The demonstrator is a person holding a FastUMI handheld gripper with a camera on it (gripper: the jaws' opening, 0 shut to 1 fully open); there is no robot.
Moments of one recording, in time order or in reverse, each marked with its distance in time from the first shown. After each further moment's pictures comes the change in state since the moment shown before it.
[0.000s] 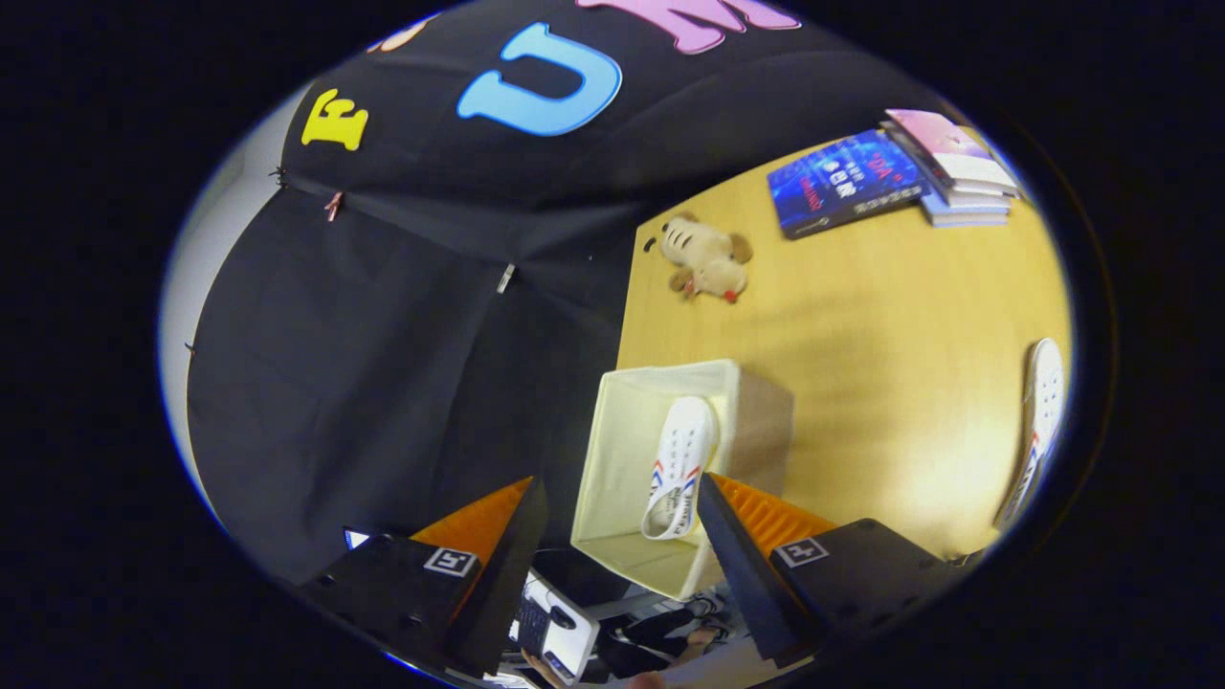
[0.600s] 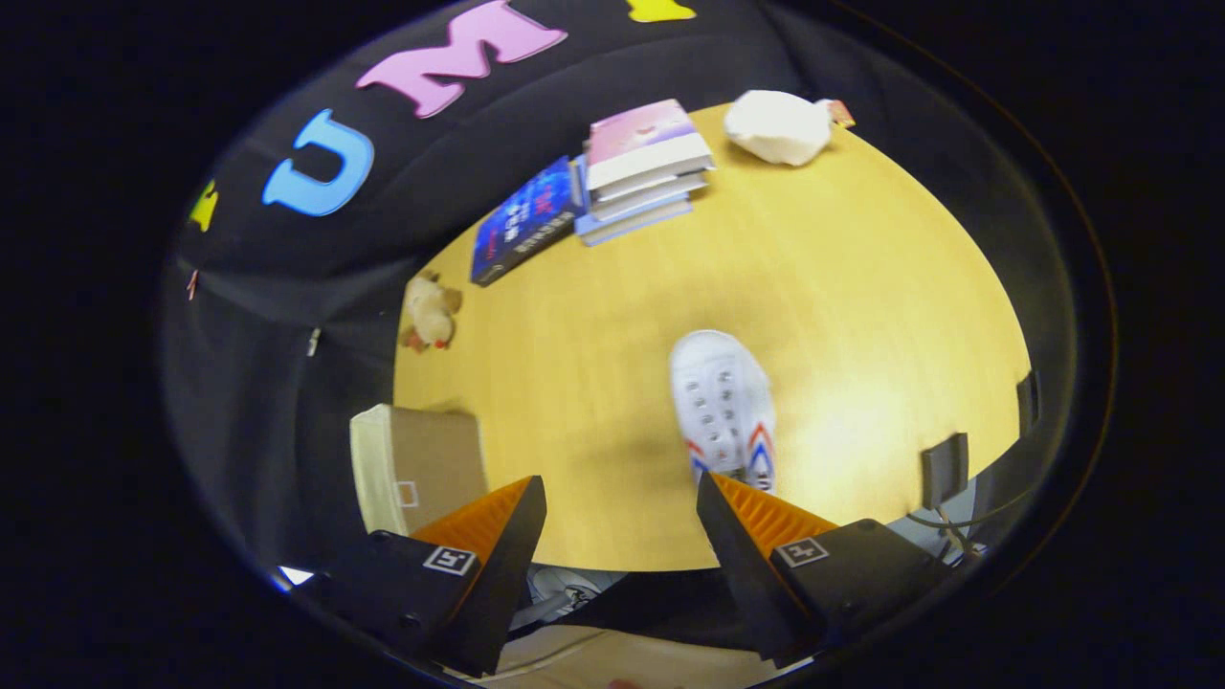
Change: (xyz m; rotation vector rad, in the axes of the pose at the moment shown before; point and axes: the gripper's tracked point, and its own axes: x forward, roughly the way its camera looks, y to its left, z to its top) arm -0.143 -0.306 -0.011 0.200 -0.009 -0.514
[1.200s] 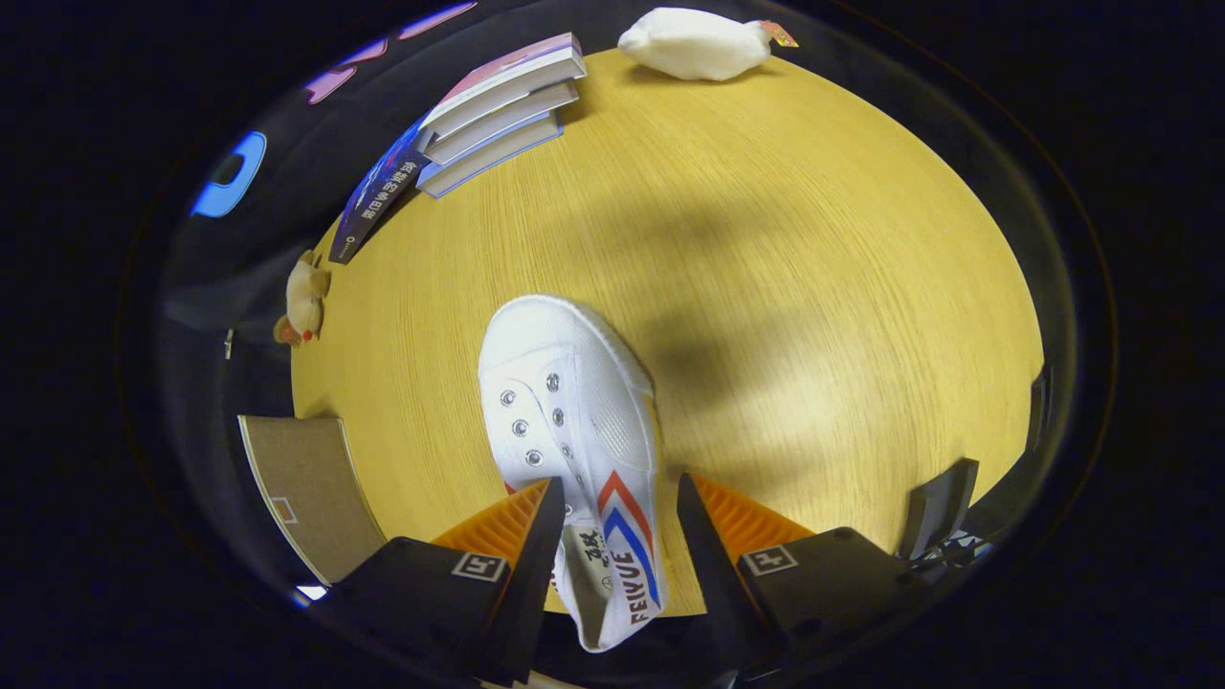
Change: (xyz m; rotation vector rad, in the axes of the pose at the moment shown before) arm 0.092 -0.079 -0.014 0.019 0.138 -0.126
